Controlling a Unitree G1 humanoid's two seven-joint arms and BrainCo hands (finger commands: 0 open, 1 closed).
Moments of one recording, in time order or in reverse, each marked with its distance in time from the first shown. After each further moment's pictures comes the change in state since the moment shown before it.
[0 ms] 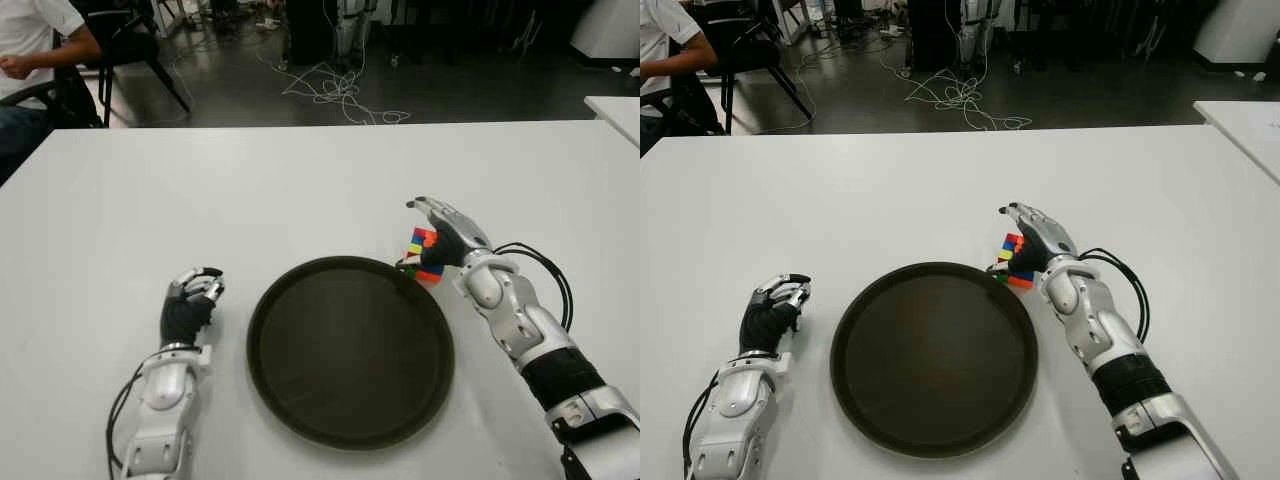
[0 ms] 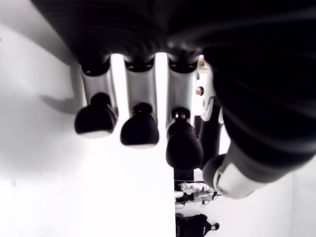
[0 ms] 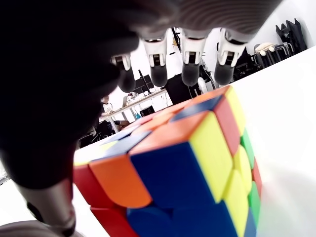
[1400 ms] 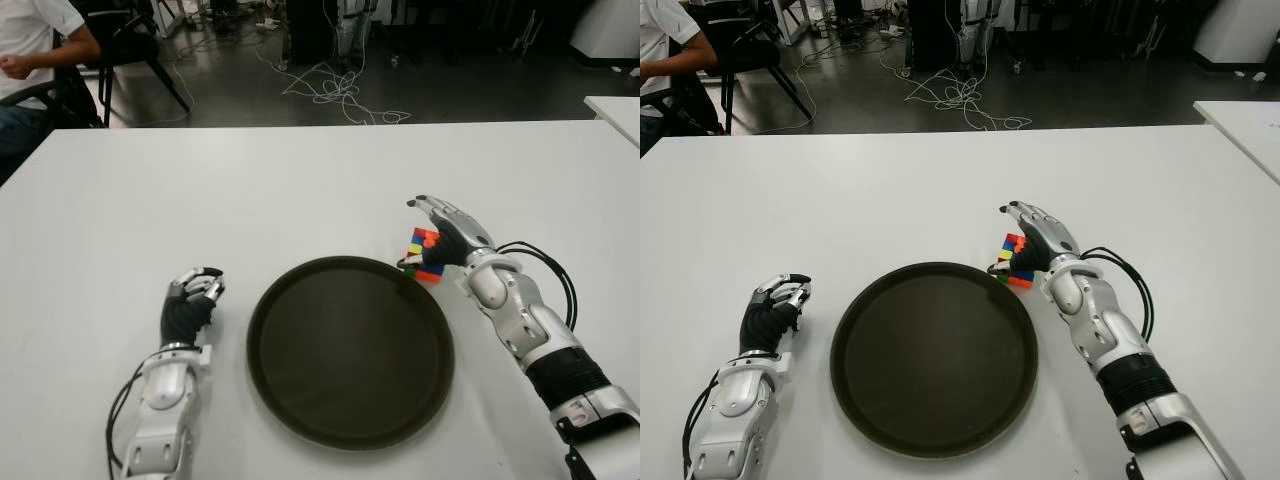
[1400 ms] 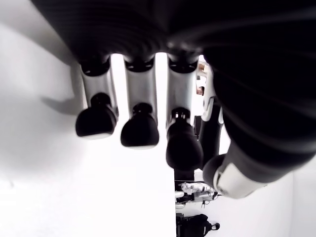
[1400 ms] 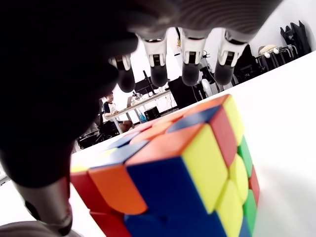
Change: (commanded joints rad) left arm 0.000 0.006 -0.011 0.003 0.022 -0.009 0.007; right arm -0.004 -0.006 -0.002 0.006 0.008 -0.038 -0.005
